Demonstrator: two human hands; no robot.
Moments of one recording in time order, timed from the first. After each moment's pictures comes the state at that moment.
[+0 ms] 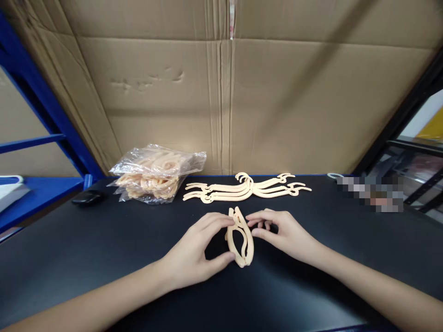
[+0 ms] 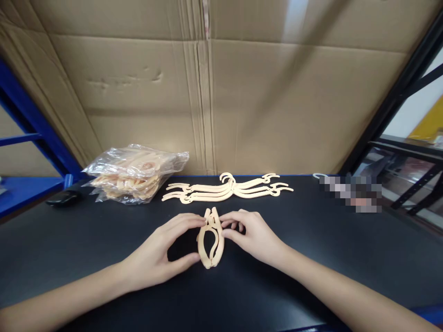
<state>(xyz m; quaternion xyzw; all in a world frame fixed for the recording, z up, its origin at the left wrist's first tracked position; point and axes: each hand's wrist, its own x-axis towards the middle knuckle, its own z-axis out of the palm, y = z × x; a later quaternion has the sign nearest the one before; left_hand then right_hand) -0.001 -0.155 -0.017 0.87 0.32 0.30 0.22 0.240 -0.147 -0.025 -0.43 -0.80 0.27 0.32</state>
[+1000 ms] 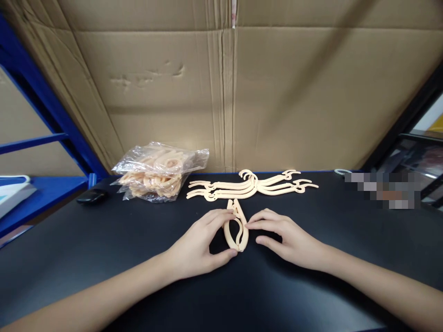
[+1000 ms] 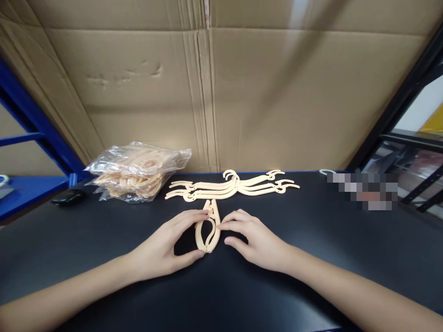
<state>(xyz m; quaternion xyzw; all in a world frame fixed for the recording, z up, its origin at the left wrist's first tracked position) -0.008 -0.142 -0.026 0.89 0.32 0.27 0.20 0.237 -0.149 -0.031 -0.33 -0.88 0.23 0.27</state>
